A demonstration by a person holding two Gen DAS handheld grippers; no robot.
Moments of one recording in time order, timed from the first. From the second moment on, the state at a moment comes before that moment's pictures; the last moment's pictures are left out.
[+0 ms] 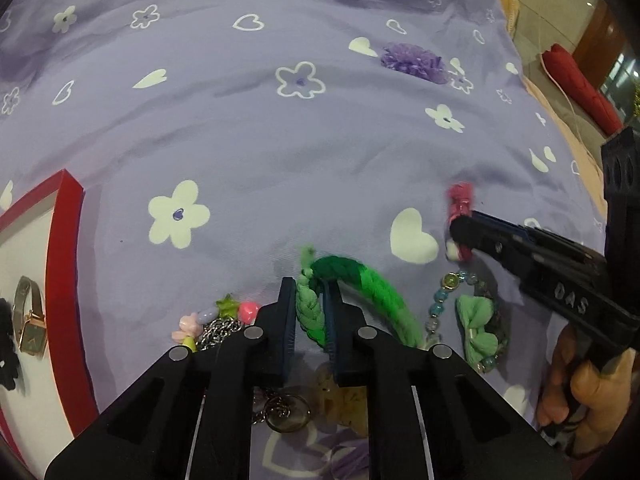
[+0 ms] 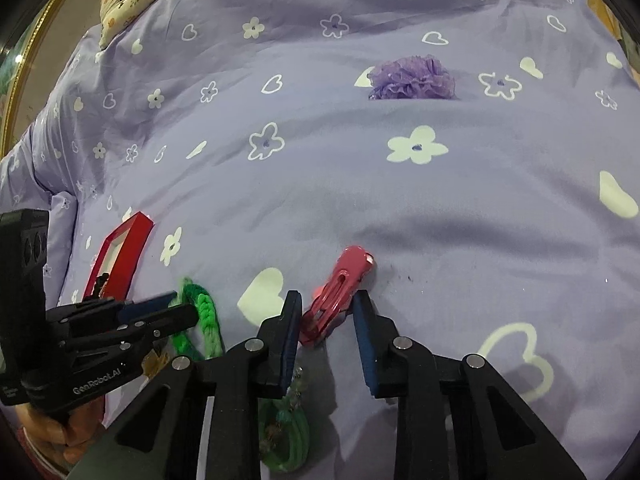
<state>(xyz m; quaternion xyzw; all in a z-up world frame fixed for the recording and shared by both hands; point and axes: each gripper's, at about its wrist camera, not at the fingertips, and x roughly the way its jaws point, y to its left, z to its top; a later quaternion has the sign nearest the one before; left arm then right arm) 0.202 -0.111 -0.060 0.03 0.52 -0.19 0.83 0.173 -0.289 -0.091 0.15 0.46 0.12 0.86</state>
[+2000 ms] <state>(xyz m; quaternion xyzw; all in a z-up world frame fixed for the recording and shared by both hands) 0.098 0.170 -0.008 -0.16 0.45 0.00 0.88 0.129 -0.038 -0.028 0.08 0.43 0.37 0.82</state>
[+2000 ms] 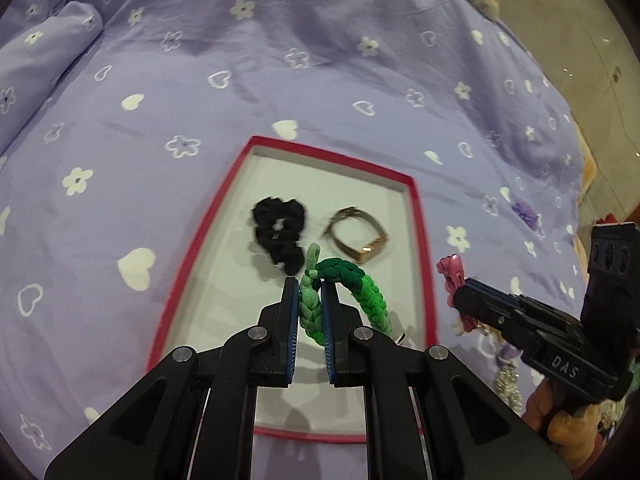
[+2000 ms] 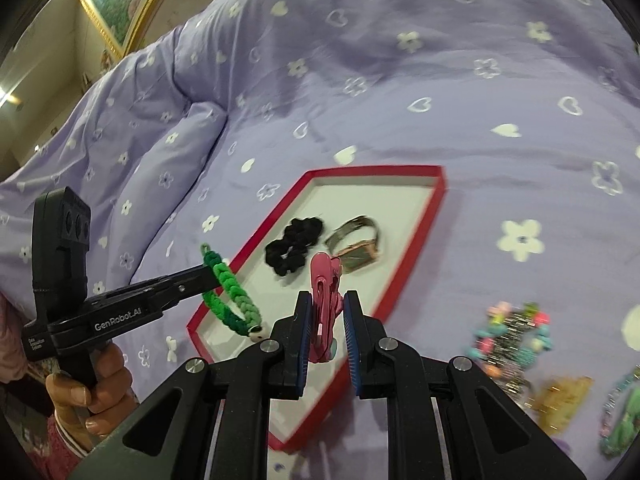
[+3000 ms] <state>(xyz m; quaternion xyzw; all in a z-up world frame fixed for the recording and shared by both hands) 0.147 0.194 -0.075 -0.13 0.51 0.04 0.85 0.155 0.039 -0.073 -0.06 0.48 0.36 0.79</state>
